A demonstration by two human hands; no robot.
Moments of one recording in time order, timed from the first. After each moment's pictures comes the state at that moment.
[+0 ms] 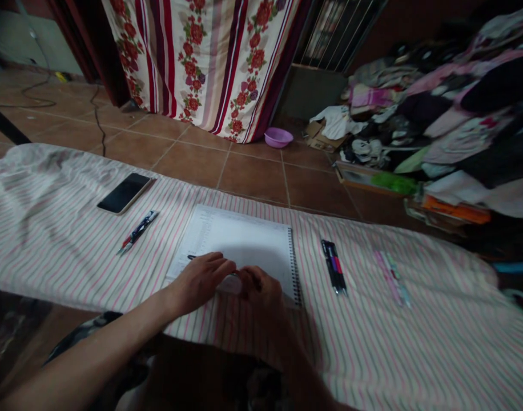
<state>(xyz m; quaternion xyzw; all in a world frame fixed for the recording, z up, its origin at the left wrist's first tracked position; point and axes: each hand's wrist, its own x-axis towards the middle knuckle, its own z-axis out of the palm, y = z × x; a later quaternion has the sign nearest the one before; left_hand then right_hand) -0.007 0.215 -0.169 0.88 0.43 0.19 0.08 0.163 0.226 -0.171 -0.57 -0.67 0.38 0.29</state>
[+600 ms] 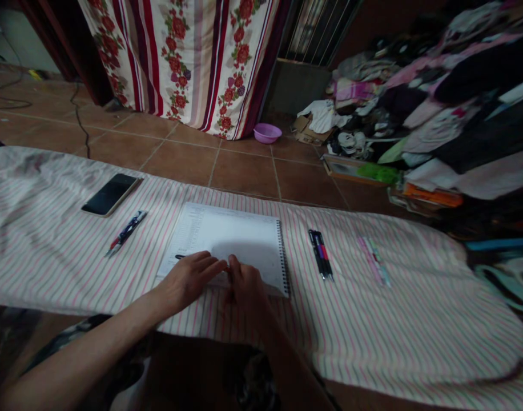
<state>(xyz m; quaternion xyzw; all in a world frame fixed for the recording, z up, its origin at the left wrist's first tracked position) -0.010 0.207 -0.176 0.89 0.41 0.20 0.08 0.152 0.224 -0.175 -0.57 -0.62 0.48 0.25</state>
